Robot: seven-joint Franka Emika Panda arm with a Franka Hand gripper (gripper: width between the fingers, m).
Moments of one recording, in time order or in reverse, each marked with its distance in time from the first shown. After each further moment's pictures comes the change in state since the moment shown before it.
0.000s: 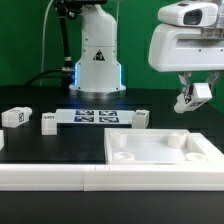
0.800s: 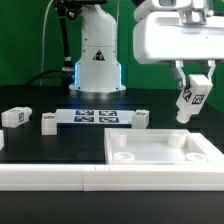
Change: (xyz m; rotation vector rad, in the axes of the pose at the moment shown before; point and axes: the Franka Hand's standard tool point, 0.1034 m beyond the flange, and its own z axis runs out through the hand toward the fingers) arm 0.044 0.042 -0.025 -0.029 0.553 -0.035
